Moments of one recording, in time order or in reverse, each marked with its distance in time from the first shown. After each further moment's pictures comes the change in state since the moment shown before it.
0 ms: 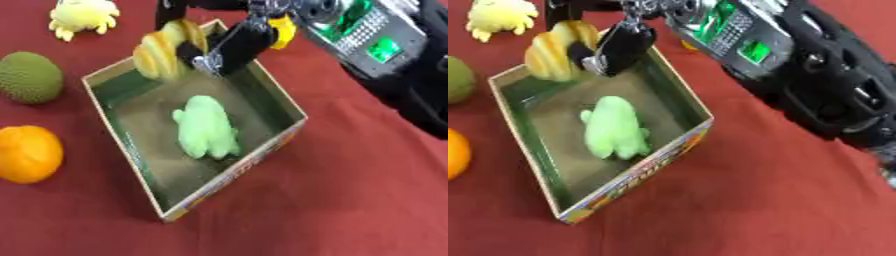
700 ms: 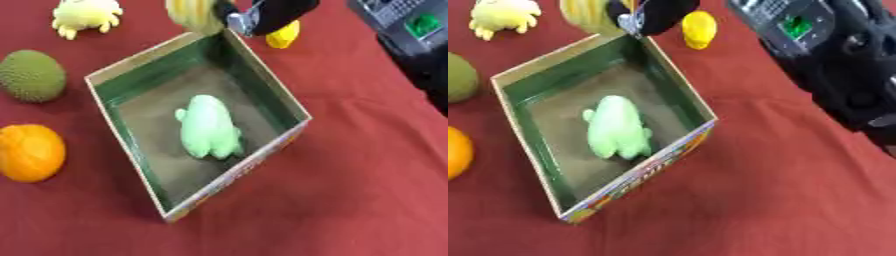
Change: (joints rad) left arm 0.005 0.000 0.001 0.006 0.000 -0.006 0.006; right arm 0.034 -0.110 -0.192 0.012 -0.035 -0.033 -0.088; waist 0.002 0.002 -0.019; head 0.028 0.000
